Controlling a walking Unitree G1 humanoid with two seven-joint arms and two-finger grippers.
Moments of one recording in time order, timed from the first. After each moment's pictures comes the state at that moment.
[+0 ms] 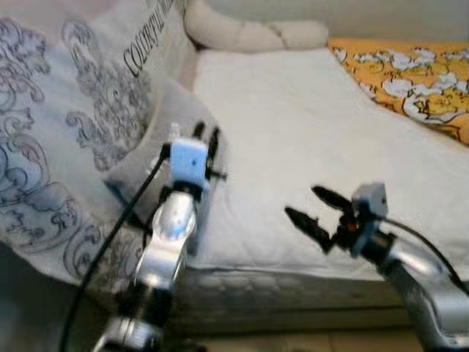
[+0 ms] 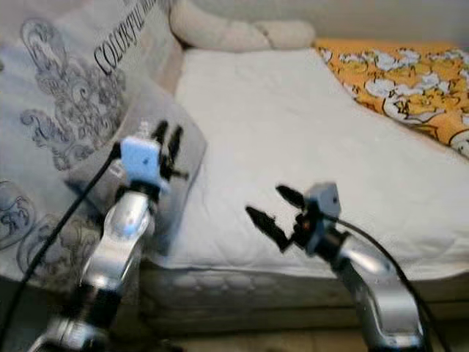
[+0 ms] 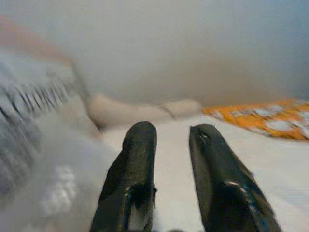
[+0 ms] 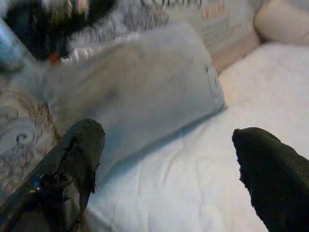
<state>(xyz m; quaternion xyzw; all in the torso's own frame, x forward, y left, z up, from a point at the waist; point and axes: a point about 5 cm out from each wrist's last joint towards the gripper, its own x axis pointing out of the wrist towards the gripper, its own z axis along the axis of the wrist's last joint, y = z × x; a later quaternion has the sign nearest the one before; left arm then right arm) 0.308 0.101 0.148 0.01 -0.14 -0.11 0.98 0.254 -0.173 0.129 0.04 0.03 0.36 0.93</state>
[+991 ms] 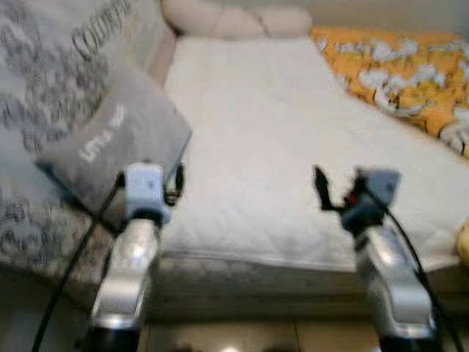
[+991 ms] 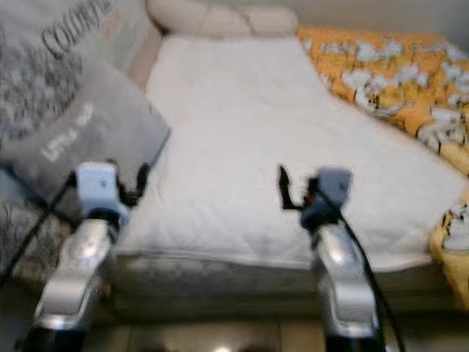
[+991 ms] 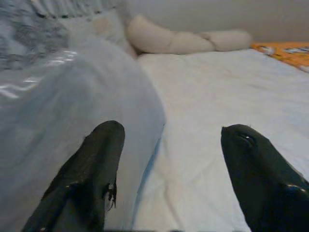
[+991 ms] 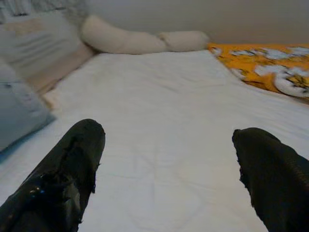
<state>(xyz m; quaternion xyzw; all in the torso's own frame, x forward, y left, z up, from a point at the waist) 0.281 0.159 0.122 0.04 -0.01 0.01 1.00 0.273 -0.169 0.124 0.03 0.01 0.03 1.00</state>
